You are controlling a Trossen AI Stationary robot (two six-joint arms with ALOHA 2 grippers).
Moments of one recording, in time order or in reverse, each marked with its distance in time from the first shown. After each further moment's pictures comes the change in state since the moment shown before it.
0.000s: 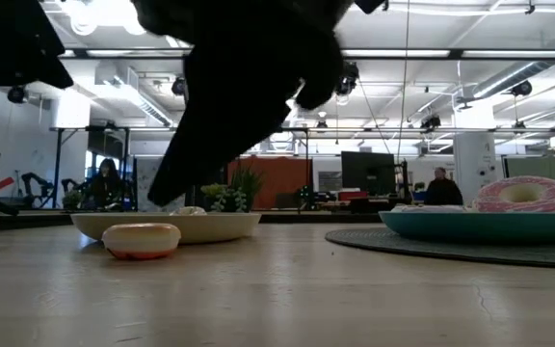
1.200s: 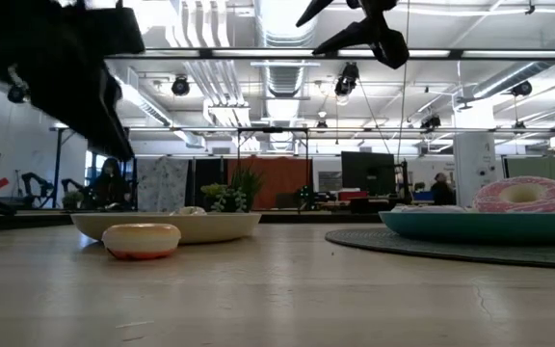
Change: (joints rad) left arm 0.246 0.168 -0.001 -0.053 0.020 0.497; right arm -0.221 -0.838 -0.582 0.142 0.214 1.012
